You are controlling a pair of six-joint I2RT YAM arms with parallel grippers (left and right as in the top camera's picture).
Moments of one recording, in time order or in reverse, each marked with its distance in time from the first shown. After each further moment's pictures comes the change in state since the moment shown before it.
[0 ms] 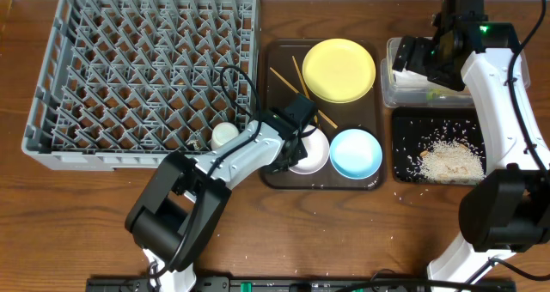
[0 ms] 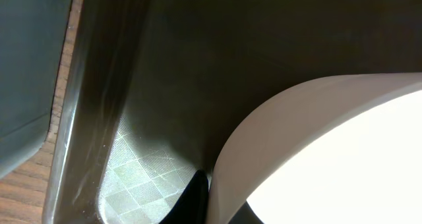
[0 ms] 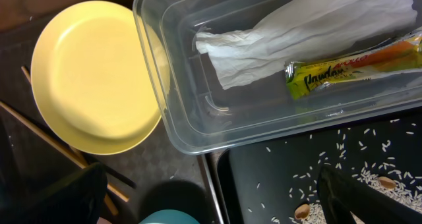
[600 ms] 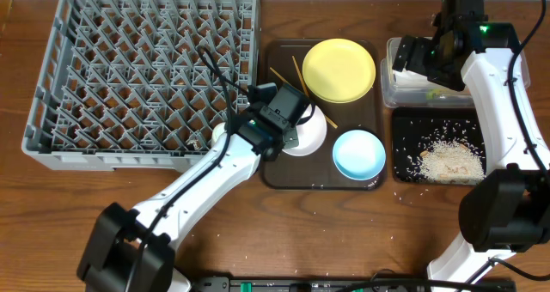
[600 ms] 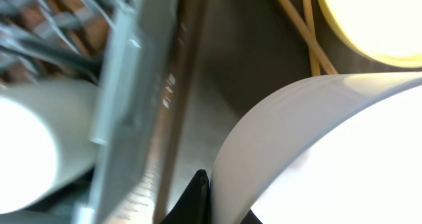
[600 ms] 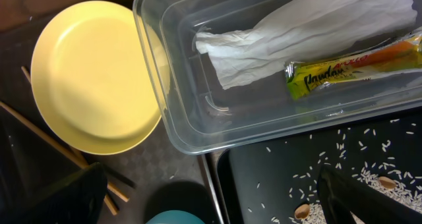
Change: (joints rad) left arm 0.000 -0.283 -0.007 -0.003 -0.247 0.223; right arm 0.000 0.000 0.000 0.000 0.000 0.000
